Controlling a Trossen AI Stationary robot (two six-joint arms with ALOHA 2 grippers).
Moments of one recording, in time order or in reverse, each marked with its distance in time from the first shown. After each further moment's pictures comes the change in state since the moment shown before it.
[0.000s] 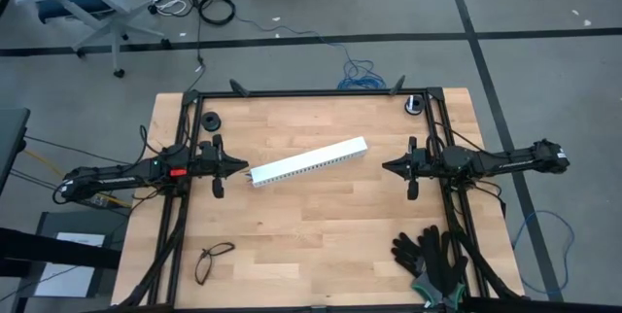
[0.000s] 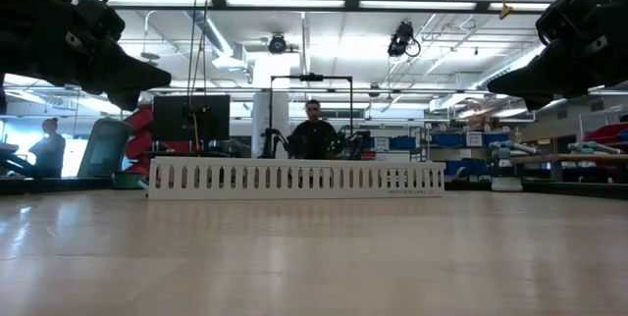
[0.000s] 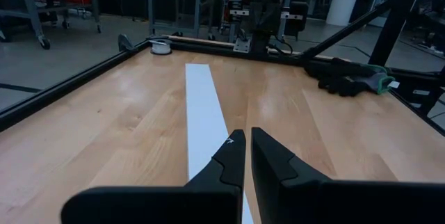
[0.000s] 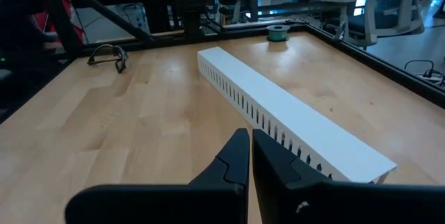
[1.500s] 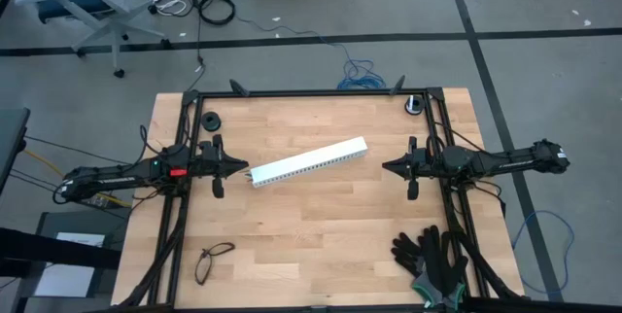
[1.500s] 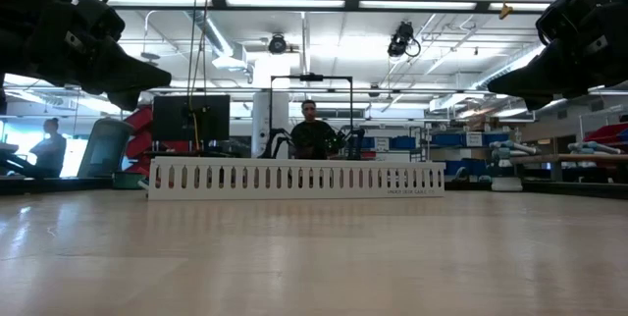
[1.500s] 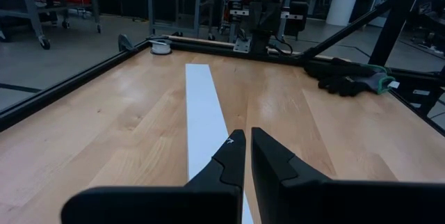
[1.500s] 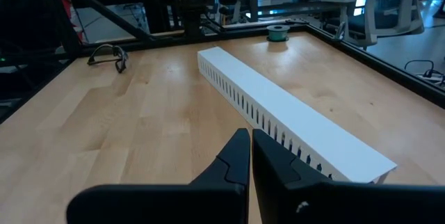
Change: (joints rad) left arm 0.000 0.000 0.000 0.000 0.000 0.000; right arm 0.000 0.000 0.000 0.000 0.000 0.000
